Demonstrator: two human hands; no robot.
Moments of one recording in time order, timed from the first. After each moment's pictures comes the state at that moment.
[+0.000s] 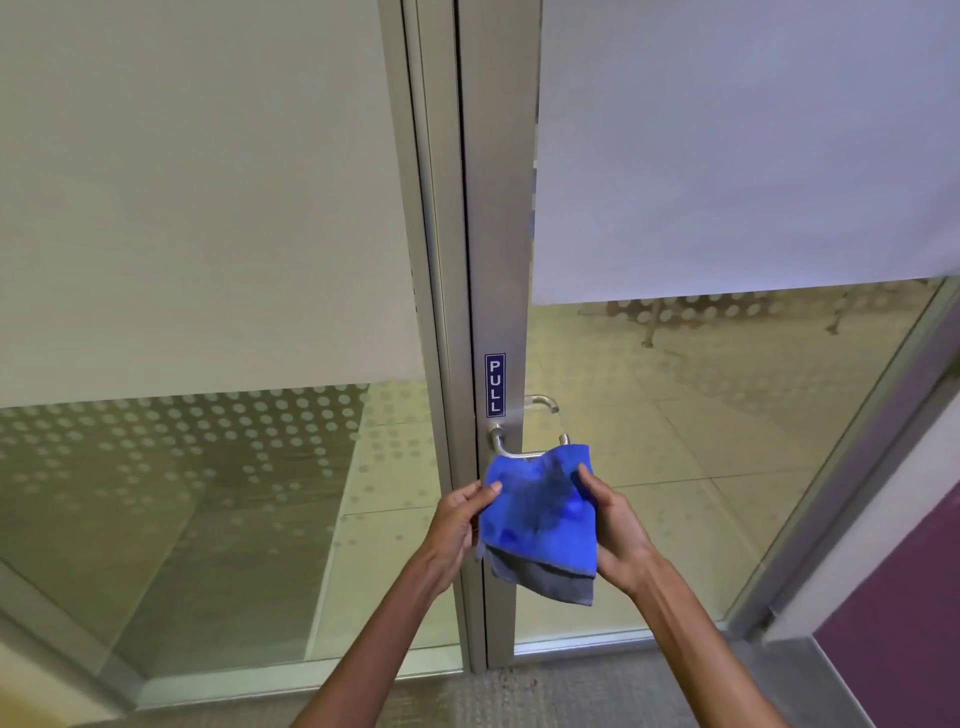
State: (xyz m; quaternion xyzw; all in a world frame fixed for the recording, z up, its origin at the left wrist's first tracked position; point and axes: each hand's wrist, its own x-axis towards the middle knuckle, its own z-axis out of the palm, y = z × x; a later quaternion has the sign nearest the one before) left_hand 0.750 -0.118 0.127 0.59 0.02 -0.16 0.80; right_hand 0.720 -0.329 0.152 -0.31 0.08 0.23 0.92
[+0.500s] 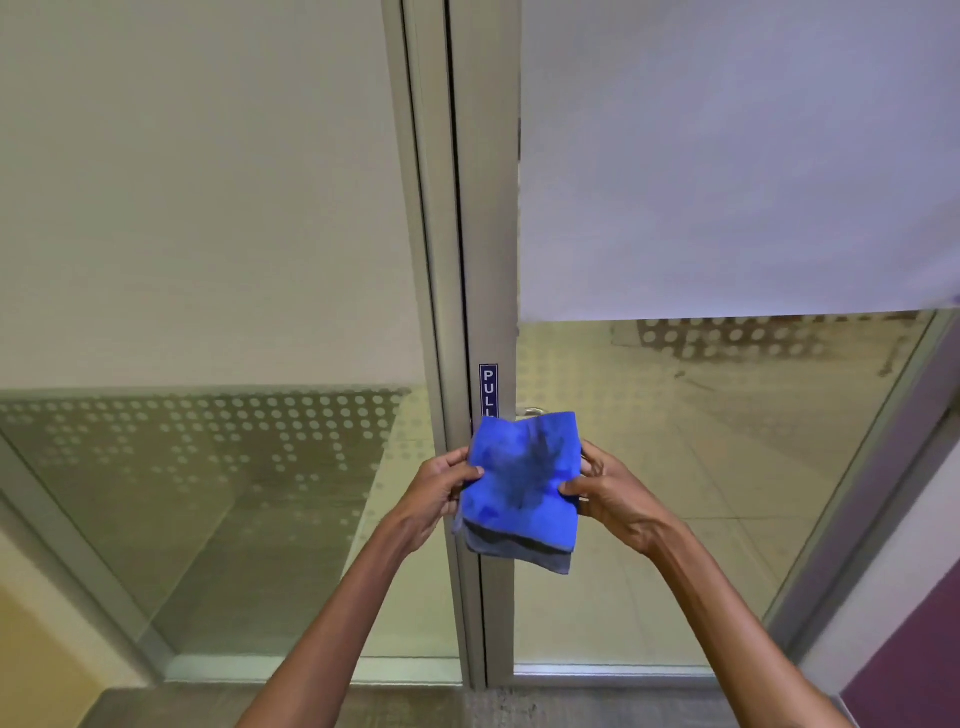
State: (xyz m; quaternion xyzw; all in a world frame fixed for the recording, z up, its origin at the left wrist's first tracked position) left_hand 0.714 -0.132 0.197 0.66 0.00 -0.10 0.75; right_hand 0.705 -0.395 0.211 -0.65 -0.10 0.16 0.74
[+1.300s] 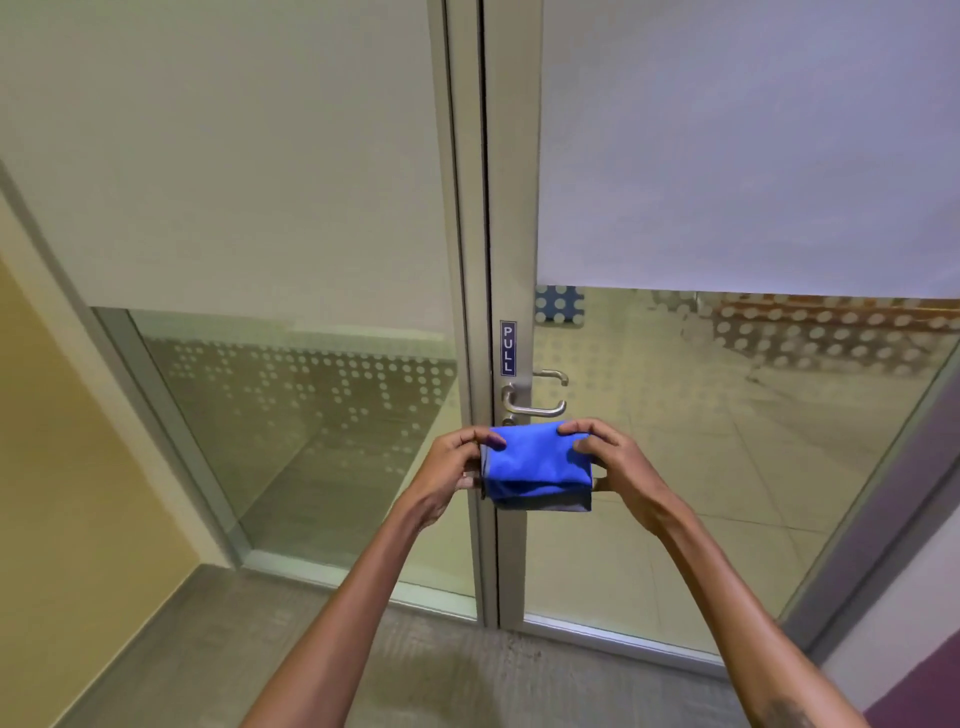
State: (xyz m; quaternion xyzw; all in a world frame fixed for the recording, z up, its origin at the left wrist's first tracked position) left_hand 0.591 -0.203 0.199 0.71 0.05 0.01 0.71; right_hand 0.632 -0.455 0.211 -0.73 -0.13 0.12 0.65
